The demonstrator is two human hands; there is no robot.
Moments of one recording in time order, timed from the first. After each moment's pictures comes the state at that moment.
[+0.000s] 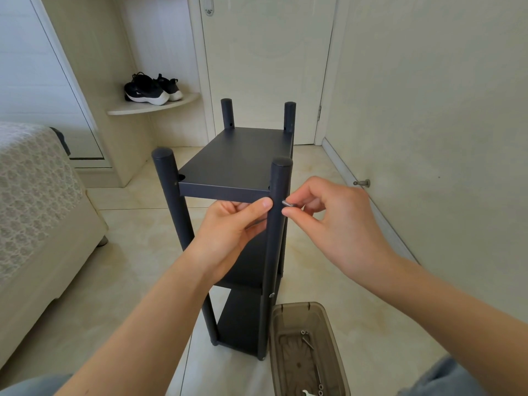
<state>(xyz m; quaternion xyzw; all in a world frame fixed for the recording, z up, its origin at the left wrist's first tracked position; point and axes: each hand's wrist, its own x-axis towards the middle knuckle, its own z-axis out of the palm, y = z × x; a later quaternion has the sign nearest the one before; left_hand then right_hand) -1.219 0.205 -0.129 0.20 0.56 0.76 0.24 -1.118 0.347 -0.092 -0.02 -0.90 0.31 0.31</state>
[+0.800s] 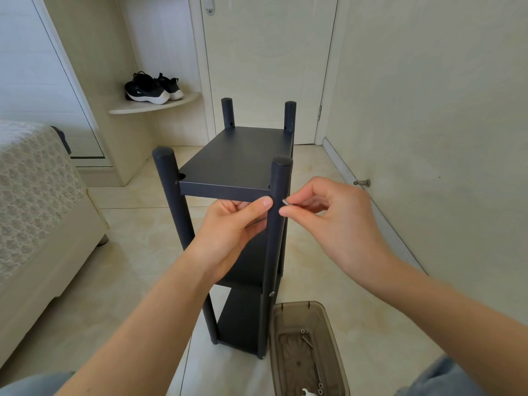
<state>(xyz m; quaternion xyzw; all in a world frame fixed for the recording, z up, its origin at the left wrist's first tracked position) -1.218 0.204 -0.129 0.22 0.56 0.76 0.24 -1.120 0.346 -0.096 -0.04 -0.85 0.42 0.31</state>
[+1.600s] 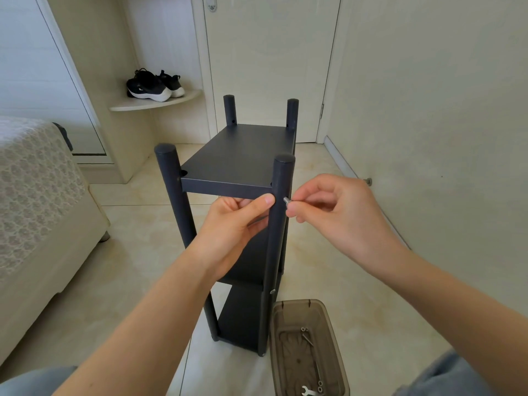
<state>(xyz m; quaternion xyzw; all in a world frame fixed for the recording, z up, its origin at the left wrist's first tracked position) -1.219 0.204 -0.130 0.23 0.55 0.76 0.25 -1.120 0.353 -0.090 -0.06 -0.85 0.46 0.25</state>
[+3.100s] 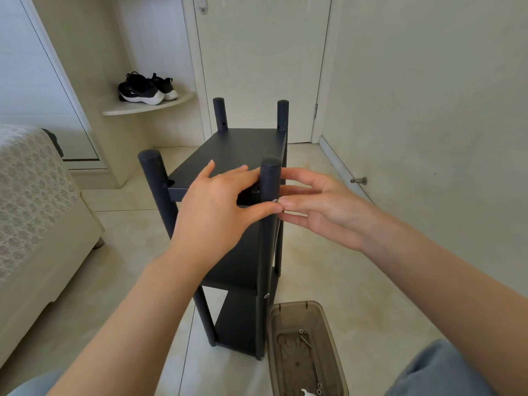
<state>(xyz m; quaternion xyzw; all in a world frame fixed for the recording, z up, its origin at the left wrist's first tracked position) -1.216 0.198 -0.095 0.41 0.83 0.32 -0.19 -1.155 0.388 -0.096 0.00 -0.67 0.74 -0.01</state>
